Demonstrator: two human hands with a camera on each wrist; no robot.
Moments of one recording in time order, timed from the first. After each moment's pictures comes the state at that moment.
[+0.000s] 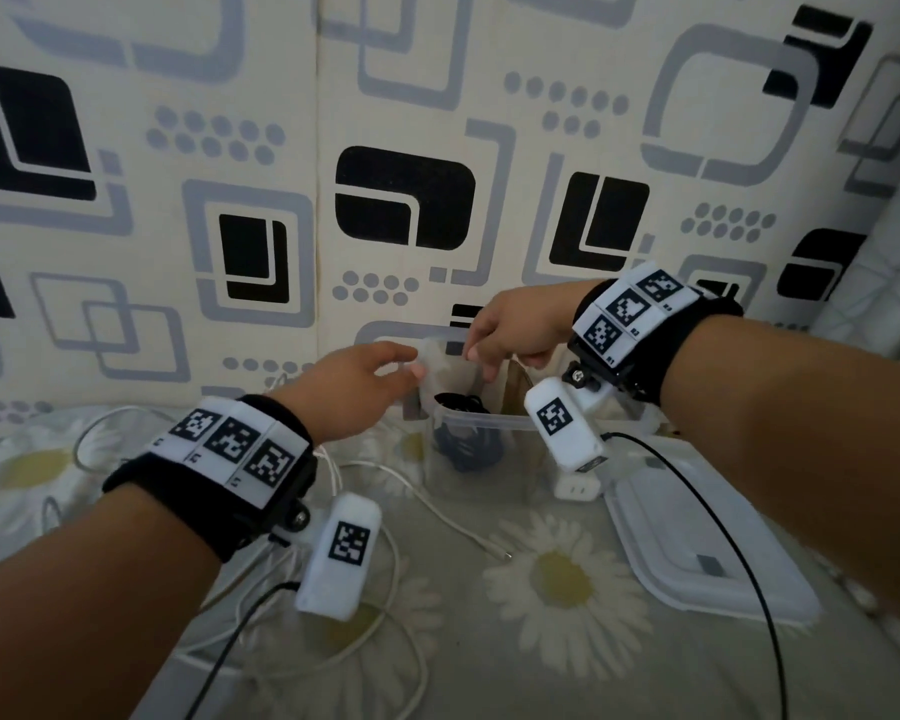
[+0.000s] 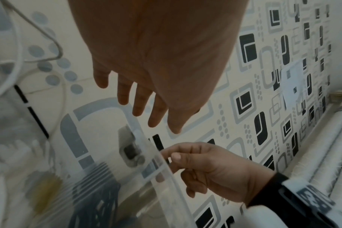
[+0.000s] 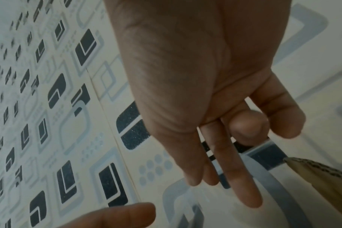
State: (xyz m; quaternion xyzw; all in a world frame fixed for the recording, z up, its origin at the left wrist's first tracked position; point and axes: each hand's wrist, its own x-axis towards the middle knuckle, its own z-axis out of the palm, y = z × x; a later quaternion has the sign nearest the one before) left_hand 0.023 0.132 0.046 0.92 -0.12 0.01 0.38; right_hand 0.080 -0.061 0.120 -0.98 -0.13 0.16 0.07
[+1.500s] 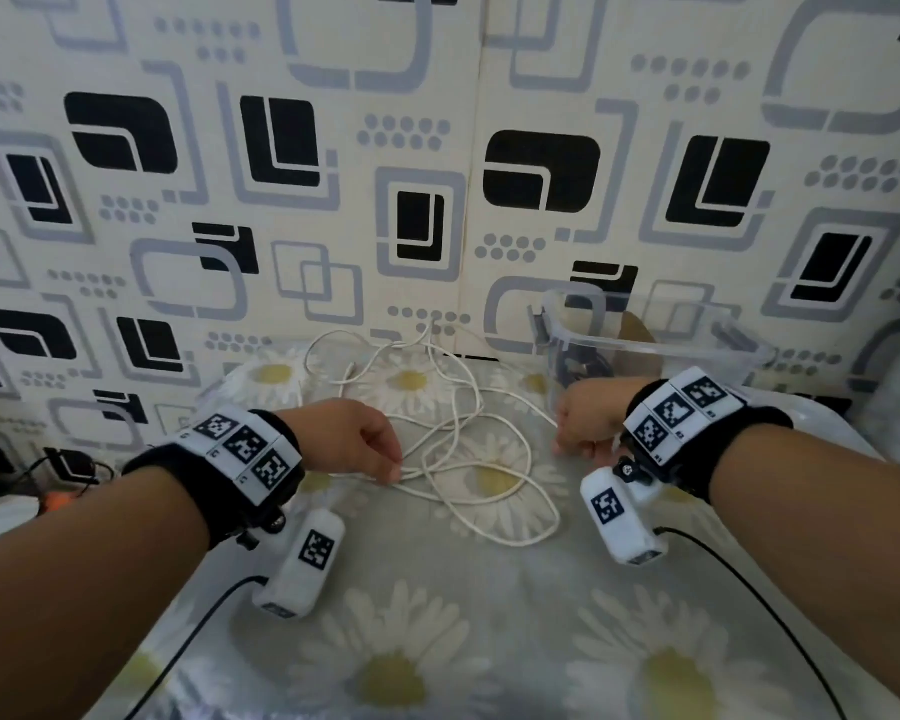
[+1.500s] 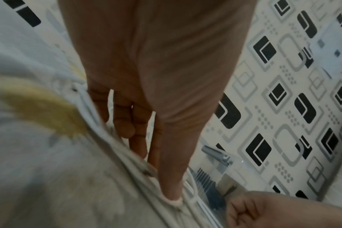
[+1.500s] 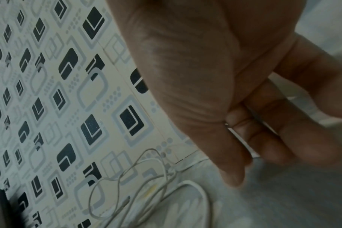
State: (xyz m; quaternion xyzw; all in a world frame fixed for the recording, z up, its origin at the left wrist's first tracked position) left_hand -0.084 0.271 -0.024 0.96 -0.07 -0.14 0.22; right_hand -0.032 -0.005 0.012 -0.98 -0.05 0.21 -0.01
